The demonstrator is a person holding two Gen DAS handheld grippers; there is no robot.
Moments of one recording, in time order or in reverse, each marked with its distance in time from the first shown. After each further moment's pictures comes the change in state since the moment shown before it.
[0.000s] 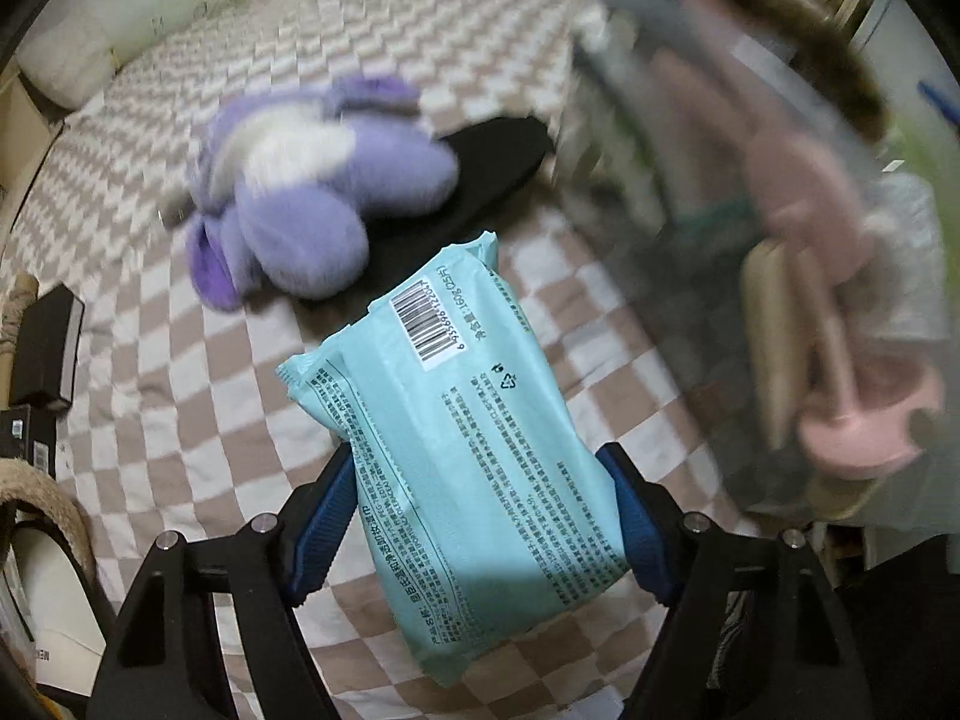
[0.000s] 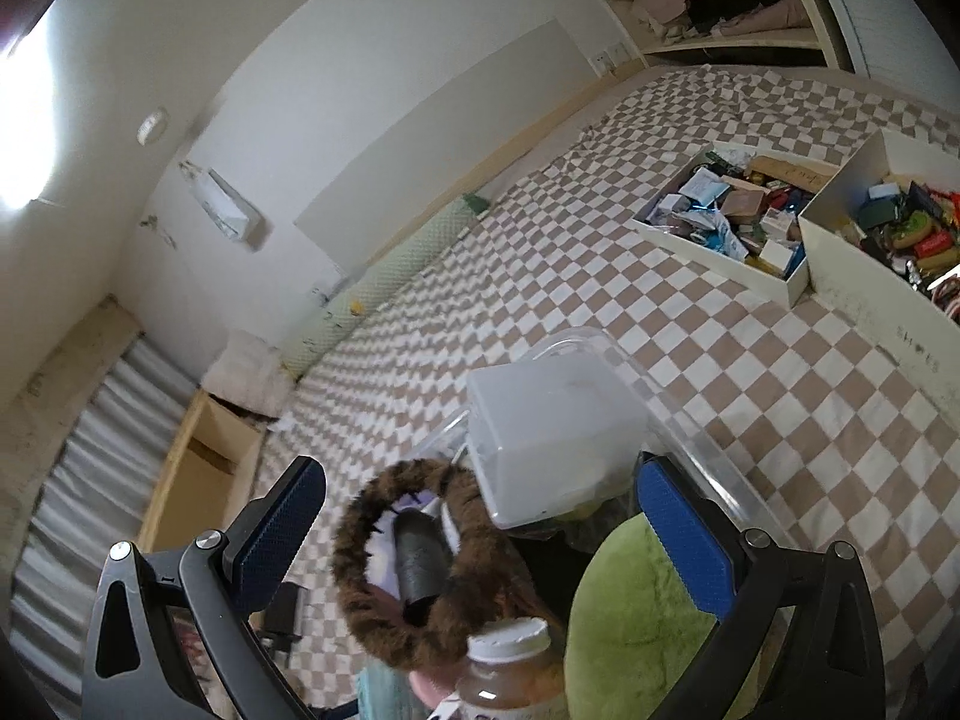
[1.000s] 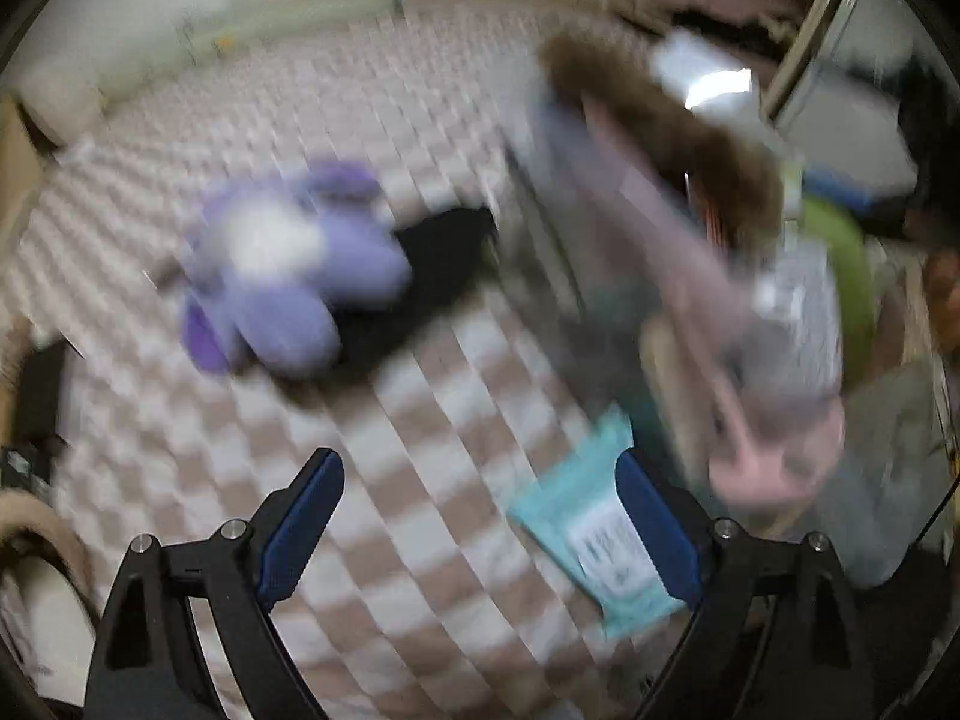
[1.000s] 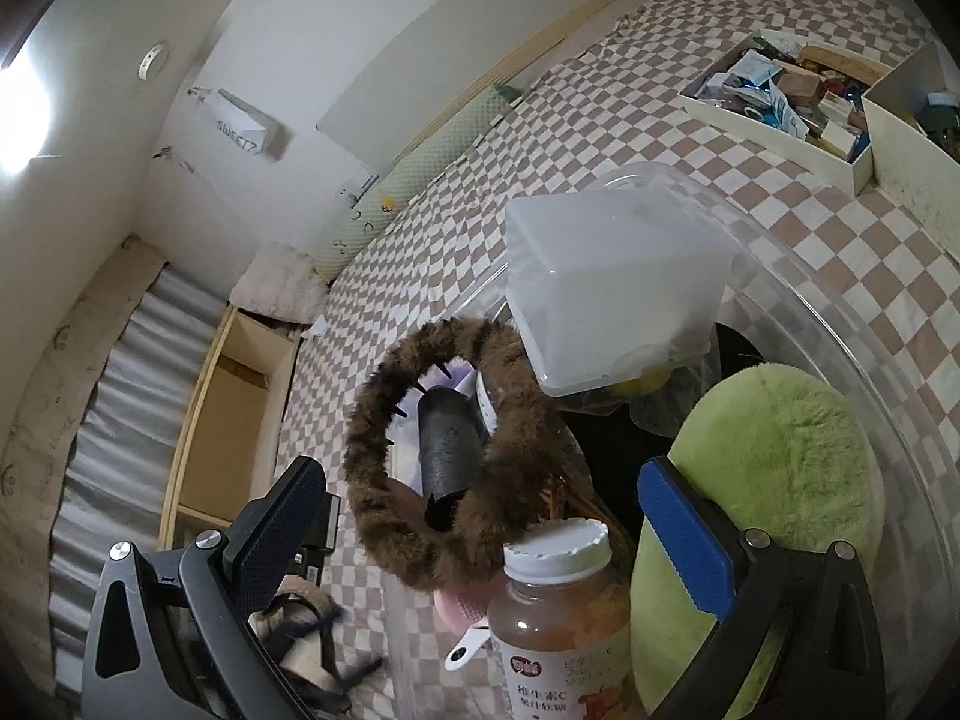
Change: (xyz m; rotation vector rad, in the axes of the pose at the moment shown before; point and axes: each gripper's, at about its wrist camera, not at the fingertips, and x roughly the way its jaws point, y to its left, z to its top) left arm -0.008 -0.037 0.012 0.019 -0.042 -0.095; right arm 0.044 0.003 -0.036 0.015 0.260 0.097
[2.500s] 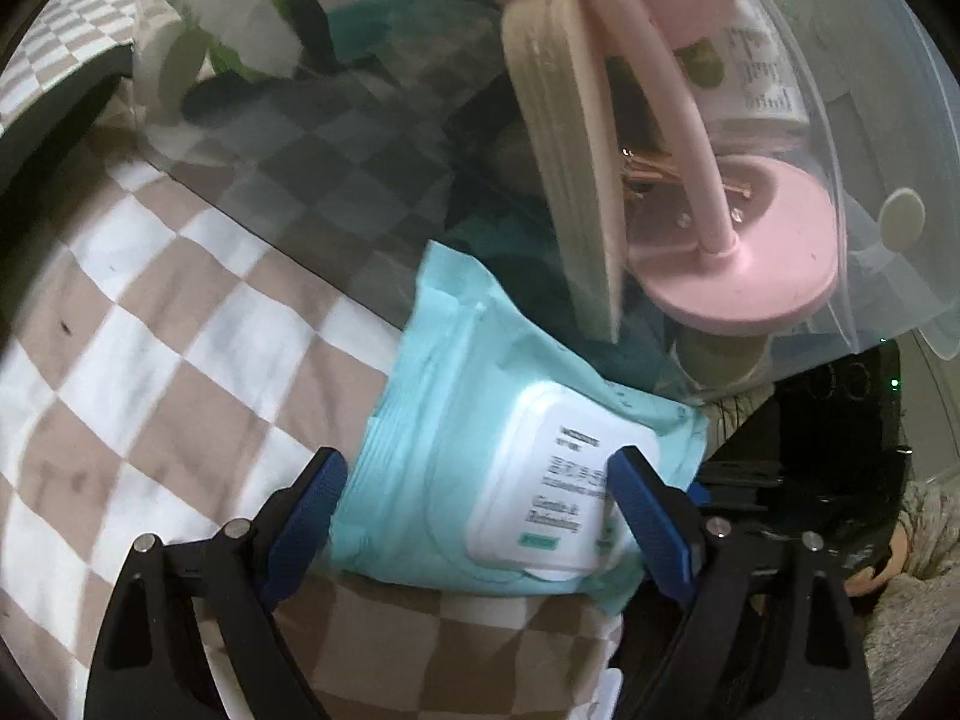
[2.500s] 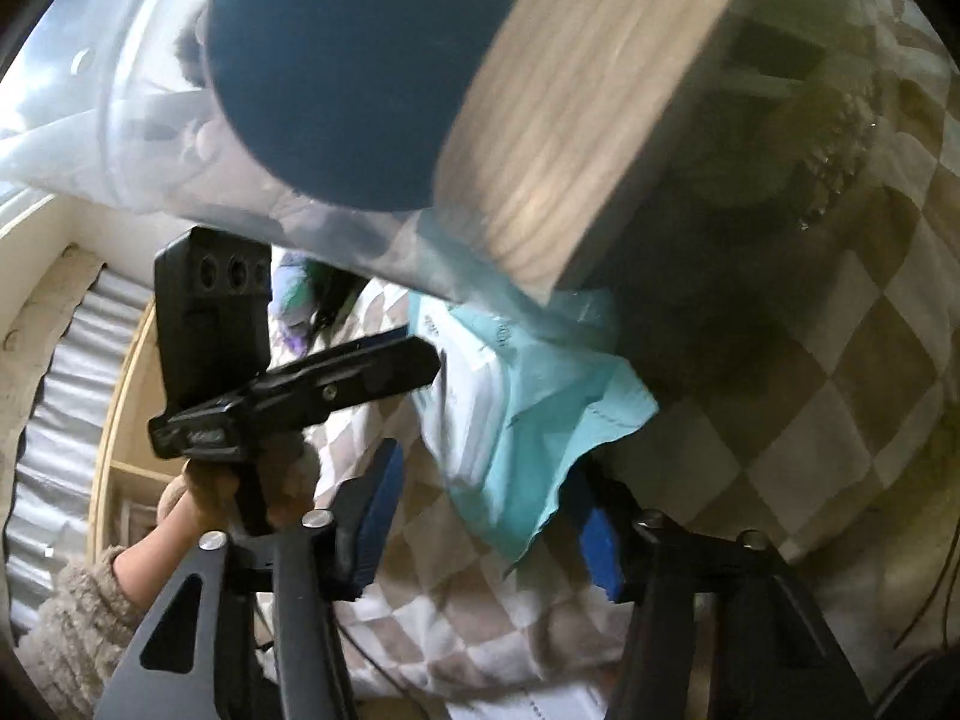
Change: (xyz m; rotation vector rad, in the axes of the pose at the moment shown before) left arm 0.103 -0.016 -0.042 0.409 0.183 -0.691; right arm 0.055 -0.069 -0.288 0.195 -0.005 -0.119
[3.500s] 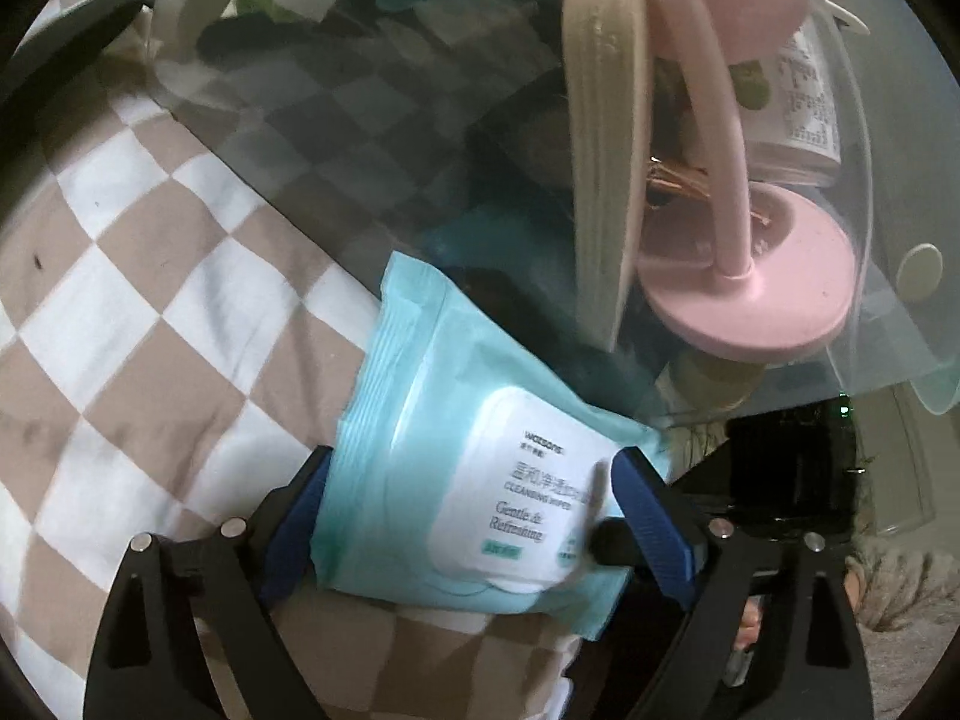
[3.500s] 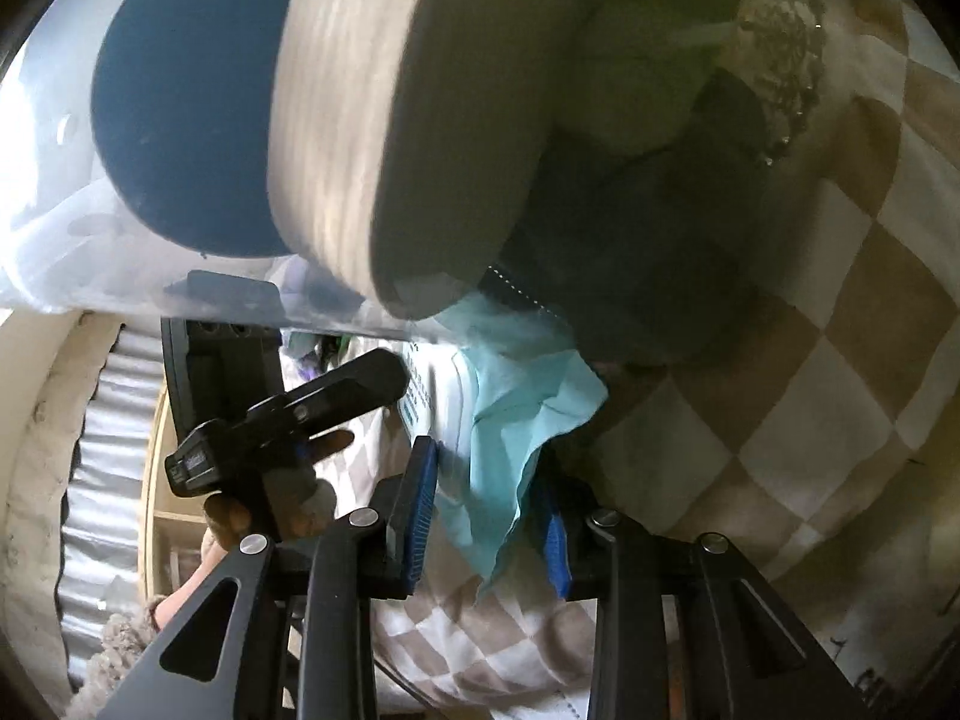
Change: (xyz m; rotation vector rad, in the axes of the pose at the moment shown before) left arm -0.011 -0.028 -0.052 -0.138 0.009 -0.061; right arm -0.020 -0.050 0.016 0.144 0.003 0.100
